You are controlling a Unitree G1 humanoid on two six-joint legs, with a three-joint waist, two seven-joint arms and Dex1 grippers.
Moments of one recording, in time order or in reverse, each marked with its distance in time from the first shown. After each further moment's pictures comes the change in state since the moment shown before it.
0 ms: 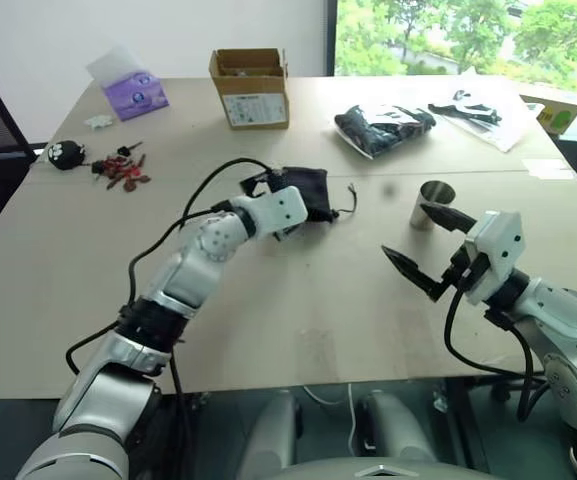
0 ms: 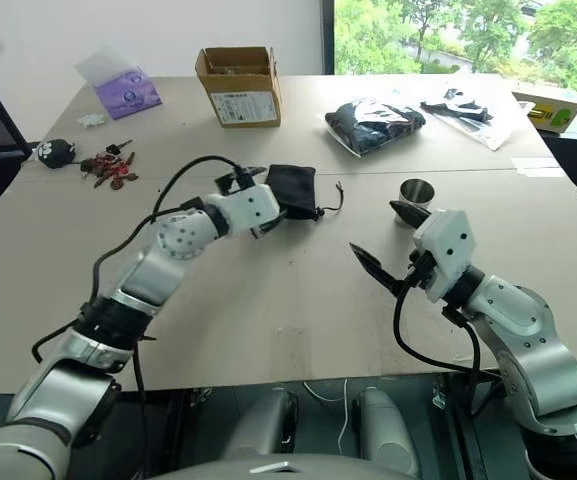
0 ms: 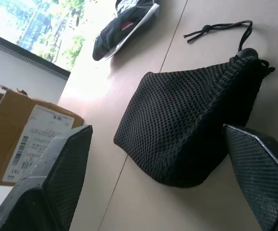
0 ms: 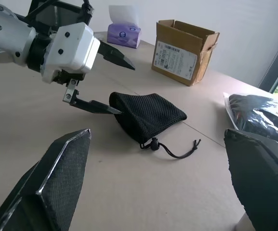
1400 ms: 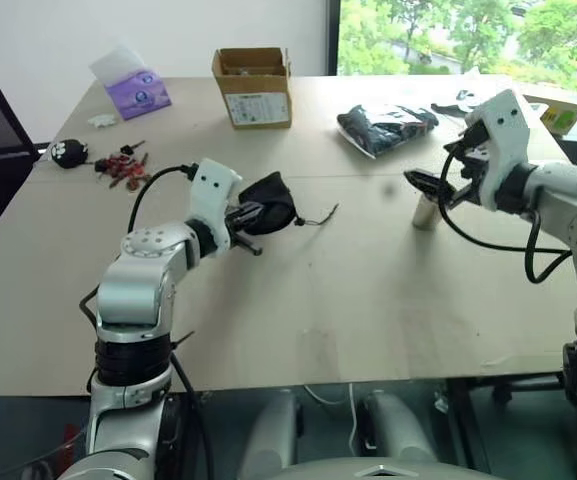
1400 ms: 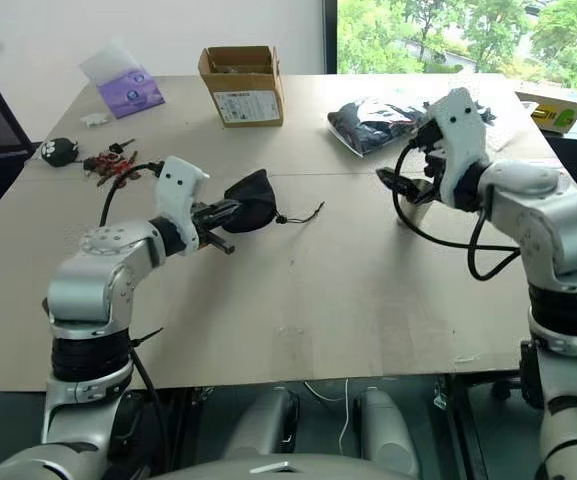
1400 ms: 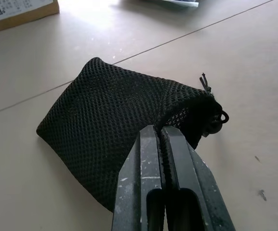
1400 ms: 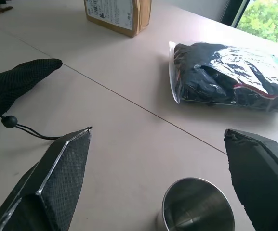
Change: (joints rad) left arm 0.159 -0.193 0.548 -0.477 -0.493 0.974 -0.156; right arm -0.731 -0.154 0.017 0.410 0.078 0.705 -0.068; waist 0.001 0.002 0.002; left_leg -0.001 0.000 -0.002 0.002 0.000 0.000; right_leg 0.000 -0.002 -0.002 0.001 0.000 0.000
